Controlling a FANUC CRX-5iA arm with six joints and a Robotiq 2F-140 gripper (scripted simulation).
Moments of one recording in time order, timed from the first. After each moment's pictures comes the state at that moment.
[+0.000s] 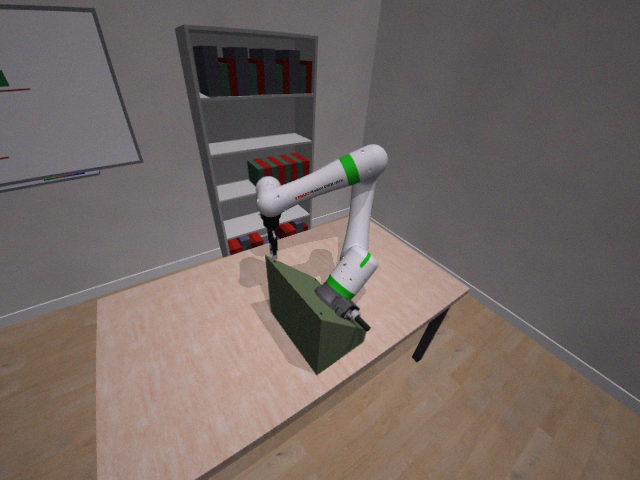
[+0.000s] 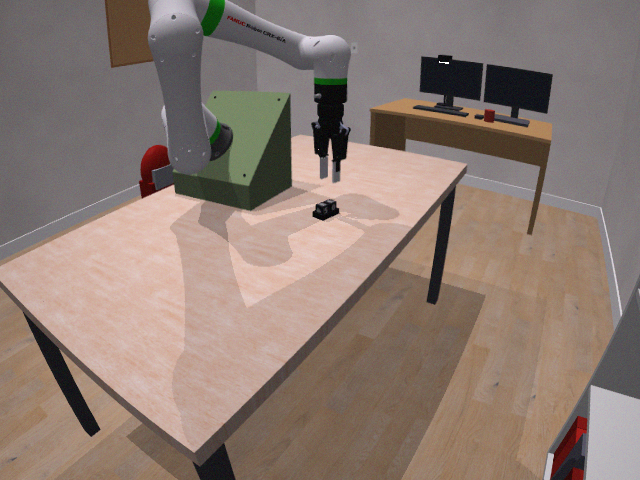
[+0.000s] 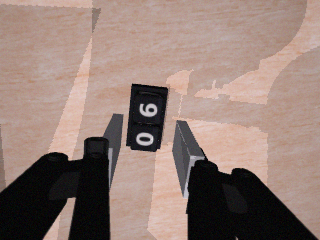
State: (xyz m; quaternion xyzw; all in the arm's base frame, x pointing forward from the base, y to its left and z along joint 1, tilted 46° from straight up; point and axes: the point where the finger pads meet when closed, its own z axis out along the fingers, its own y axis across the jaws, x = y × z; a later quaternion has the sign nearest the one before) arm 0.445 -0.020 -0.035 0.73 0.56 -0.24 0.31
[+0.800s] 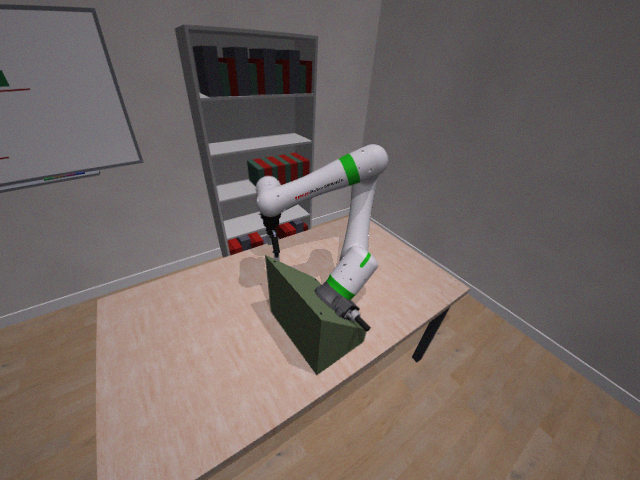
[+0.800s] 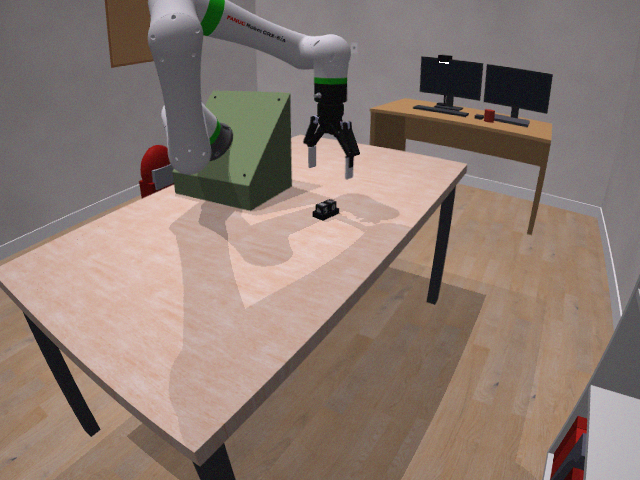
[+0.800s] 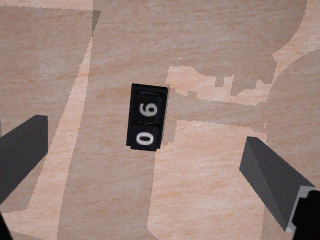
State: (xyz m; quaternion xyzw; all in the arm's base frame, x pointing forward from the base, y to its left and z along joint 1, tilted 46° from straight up) arm 0.445 -0.019 -0.034 0.73 0.56 -0.24 0.31
